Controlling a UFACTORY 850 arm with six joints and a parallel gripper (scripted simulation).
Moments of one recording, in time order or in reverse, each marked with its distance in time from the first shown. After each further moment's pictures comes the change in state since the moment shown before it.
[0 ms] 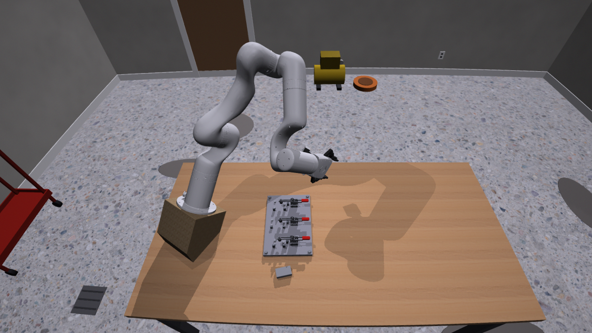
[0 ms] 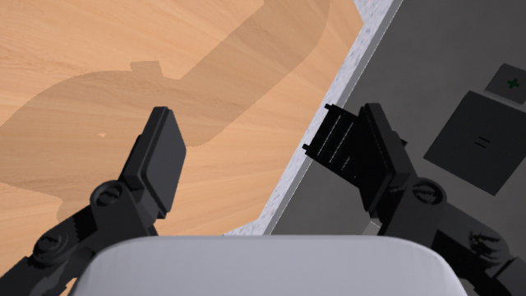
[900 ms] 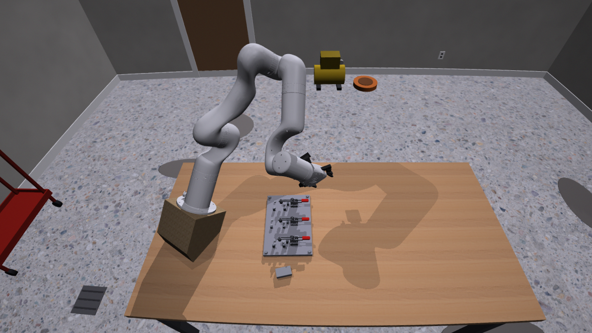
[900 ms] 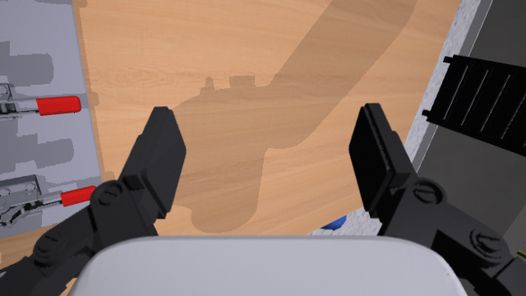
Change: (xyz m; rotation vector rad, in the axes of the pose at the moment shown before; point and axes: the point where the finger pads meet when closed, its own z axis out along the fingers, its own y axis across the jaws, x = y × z) arm -0.007 -0.059 -0.018 0.148 -0.049 0.411
